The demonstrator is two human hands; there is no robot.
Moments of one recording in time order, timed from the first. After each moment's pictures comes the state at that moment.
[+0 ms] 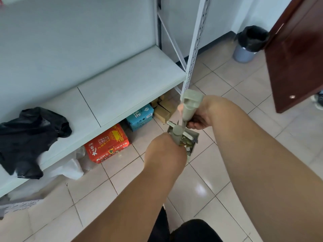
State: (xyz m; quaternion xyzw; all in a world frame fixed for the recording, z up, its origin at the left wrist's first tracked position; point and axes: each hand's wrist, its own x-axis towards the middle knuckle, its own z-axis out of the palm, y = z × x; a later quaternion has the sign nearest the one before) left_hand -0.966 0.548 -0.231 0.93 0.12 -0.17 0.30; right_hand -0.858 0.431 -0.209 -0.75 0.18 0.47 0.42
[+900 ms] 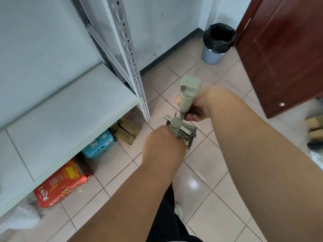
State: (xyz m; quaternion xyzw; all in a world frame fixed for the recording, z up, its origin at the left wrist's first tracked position) left_hand -0.719 0.249 -0.240 0.94 0.05 -0.18 0.28; right_hand -0.623 0.127 -0.223 -0.74 0.23 0.44 0.45
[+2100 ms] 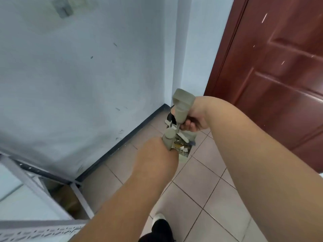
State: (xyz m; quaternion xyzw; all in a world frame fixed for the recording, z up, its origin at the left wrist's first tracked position) left_hand -0.288 -0.118 -0.144 0.95 -0.04 -0.09 0.30; right_hand -0.207 -0.260 -0.106 -0.75 0.19 0.38 0.51
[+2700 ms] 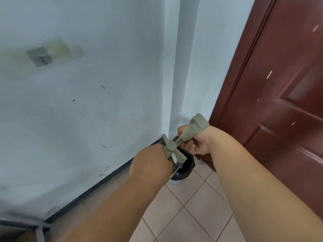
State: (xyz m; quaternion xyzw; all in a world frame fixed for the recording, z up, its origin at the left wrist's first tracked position) left_hand -0.073 -0.275 -0.126 0.98 -0.06 -0.04 0.20; right_hand -0.010 -0.431 -0.112 -0.65 0.23 0.37 0.62
